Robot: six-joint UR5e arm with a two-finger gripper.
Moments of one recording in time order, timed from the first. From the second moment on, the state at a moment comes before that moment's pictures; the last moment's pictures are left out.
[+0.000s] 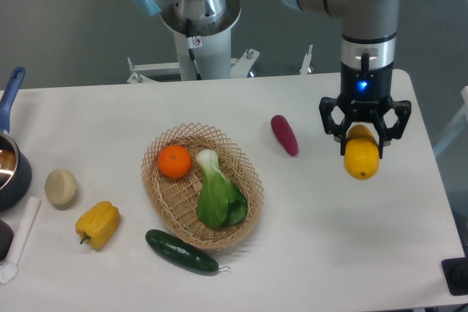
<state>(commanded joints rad) 2.75 -1.78 -1.63 -0.85 1.33 0.98</state>
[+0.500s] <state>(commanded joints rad) 2.76 -1.77 -1.66 -0.85 1.33 0.98</state>
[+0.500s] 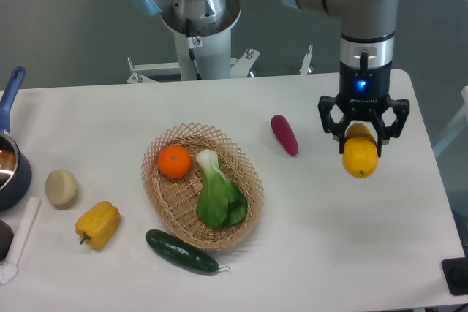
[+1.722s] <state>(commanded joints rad) 2.86 -1.96 -1.73 -0.84 1.43 1.18</state>
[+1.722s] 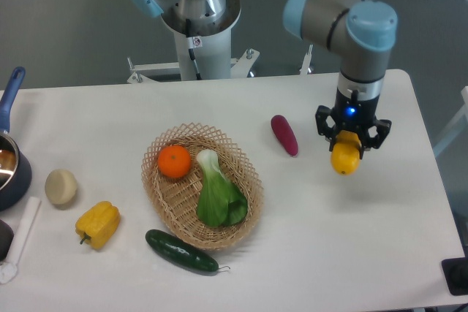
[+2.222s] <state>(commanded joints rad) 2.89 -2.08 -1.61 -0.84 1.43 1.18</state>
